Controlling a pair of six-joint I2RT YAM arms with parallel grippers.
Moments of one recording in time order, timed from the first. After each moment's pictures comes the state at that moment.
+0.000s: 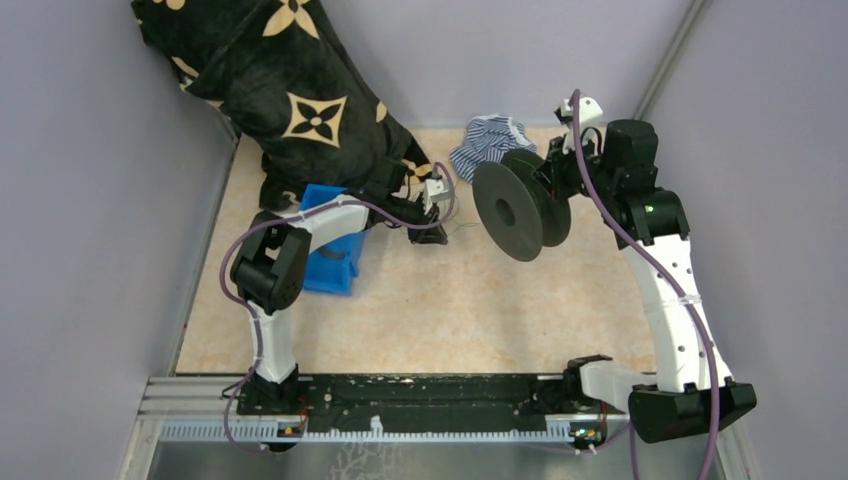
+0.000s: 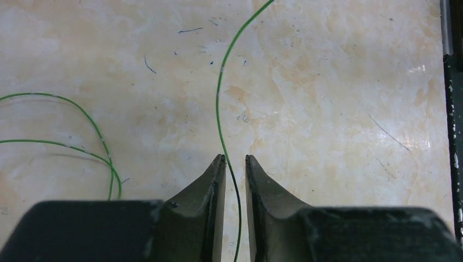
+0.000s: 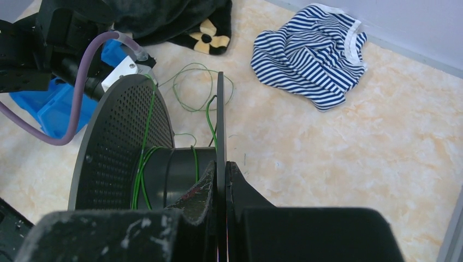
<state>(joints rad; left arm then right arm) -0.54 1.98 1.35 -0.16 0.85 0.42 0.15 1.14 1.42 -0.70 -0.38 -0.10</state>
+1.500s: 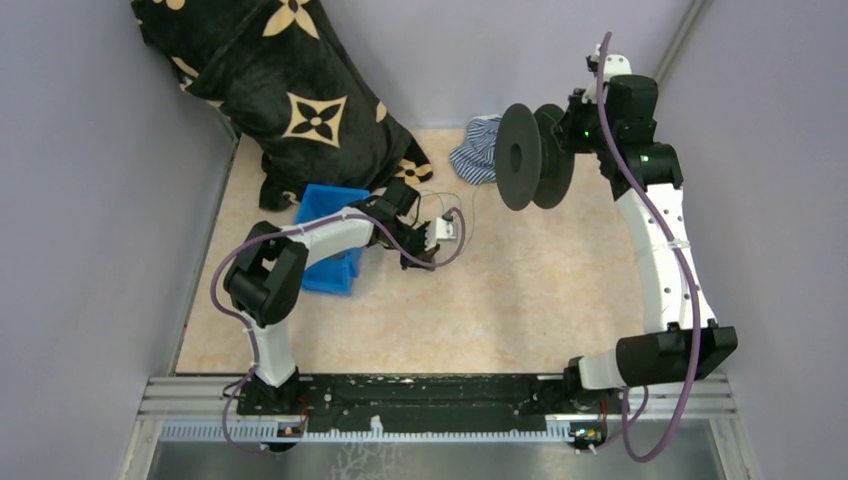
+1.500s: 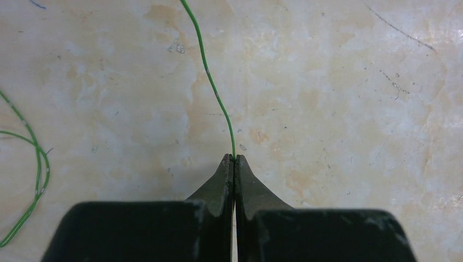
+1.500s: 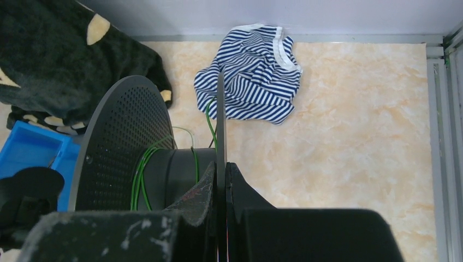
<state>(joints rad) -0.63 1.89 1.26 -0.43 0.68 0.76 0.09 1.38 1.67 -0.68 -0.14 0.13</state>
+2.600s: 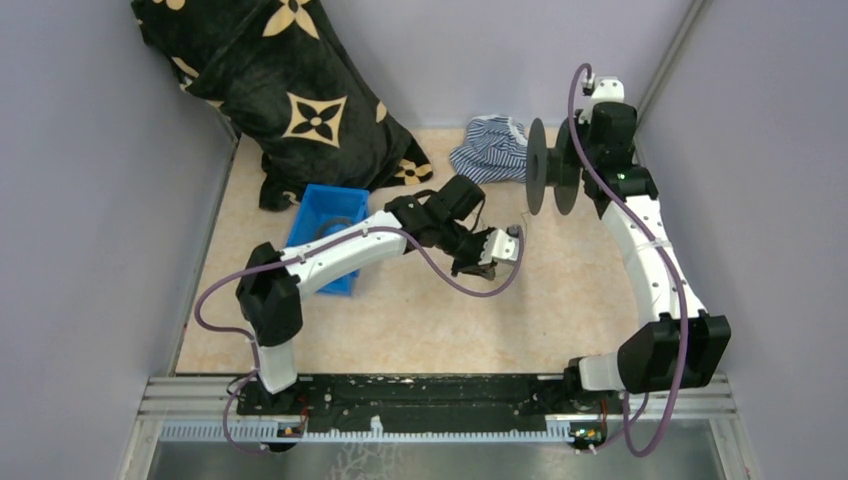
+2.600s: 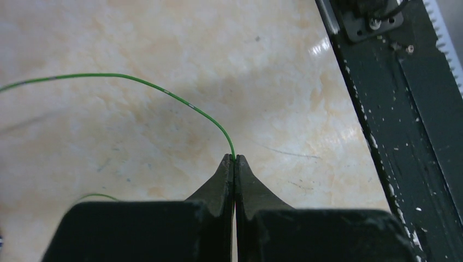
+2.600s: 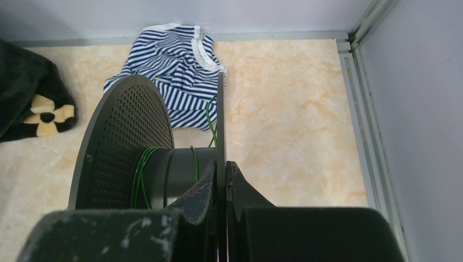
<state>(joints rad) -0.97 1.86 1.59 -0.65 0.63 0.77 0.09 1.36 1.40 -0.40 0.12 0.04</state>
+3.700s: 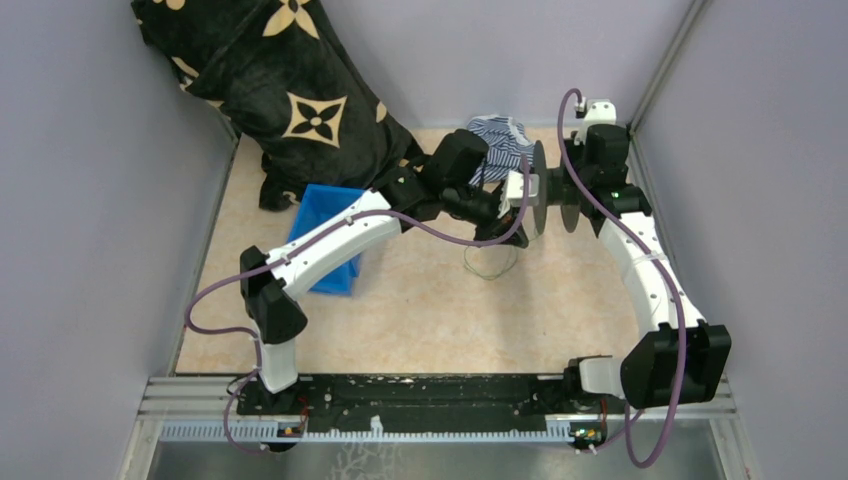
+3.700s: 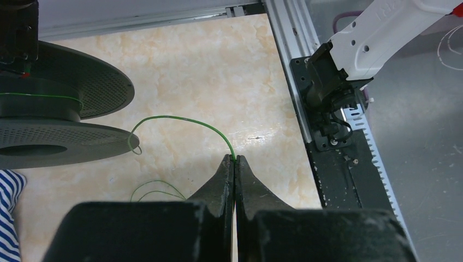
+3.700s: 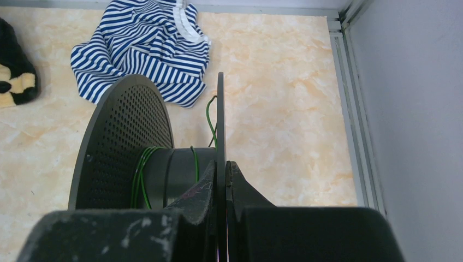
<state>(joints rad) -0.97 1.89 1.96 -0.60 0.73 0.37 0.10 1.28 1.20 -0.32 0.17 -0.03</state>
